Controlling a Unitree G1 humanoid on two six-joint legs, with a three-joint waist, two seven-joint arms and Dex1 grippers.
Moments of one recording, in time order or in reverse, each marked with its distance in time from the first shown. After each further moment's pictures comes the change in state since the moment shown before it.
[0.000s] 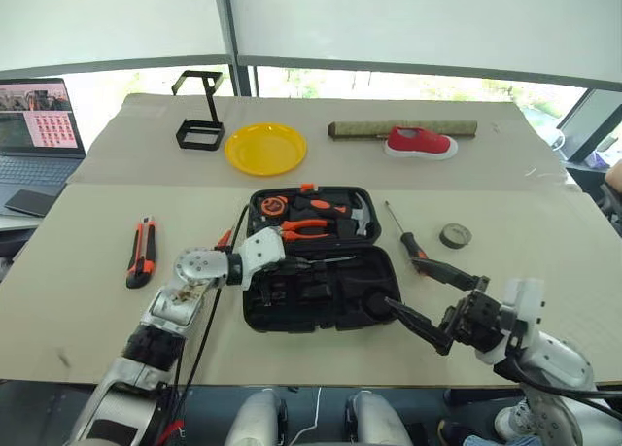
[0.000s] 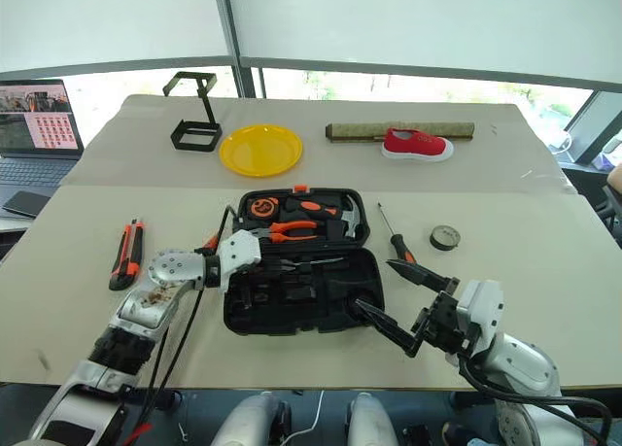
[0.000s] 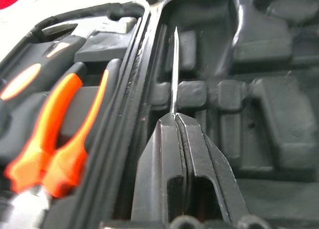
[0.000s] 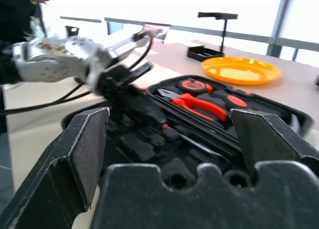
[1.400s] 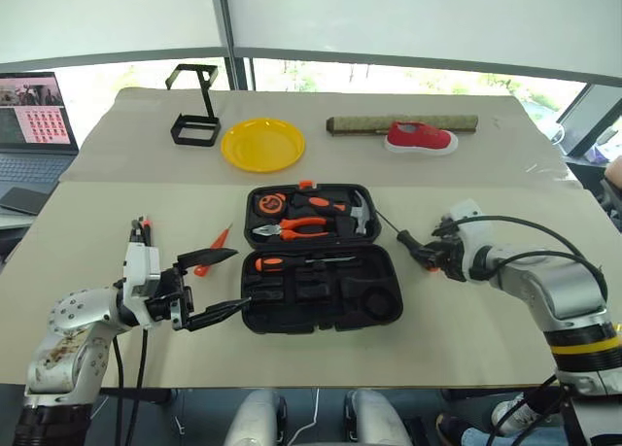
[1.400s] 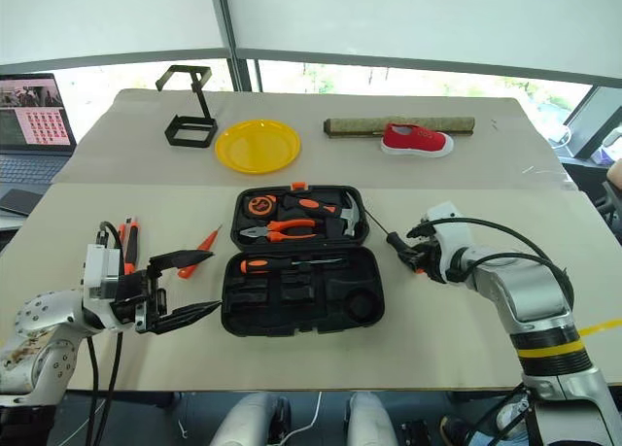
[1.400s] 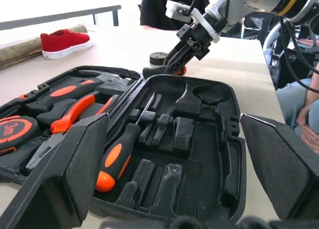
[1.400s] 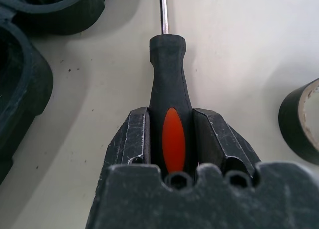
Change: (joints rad) left arm 0.388 0.199 0.379 -0.354 -0.372 0.064 -0.160; right arm -0.722 -0.202 0.273 0.420 -0.208 0.894 -0.304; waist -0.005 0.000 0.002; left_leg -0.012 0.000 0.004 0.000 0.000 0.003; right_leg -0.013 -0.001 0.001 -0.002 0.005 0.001
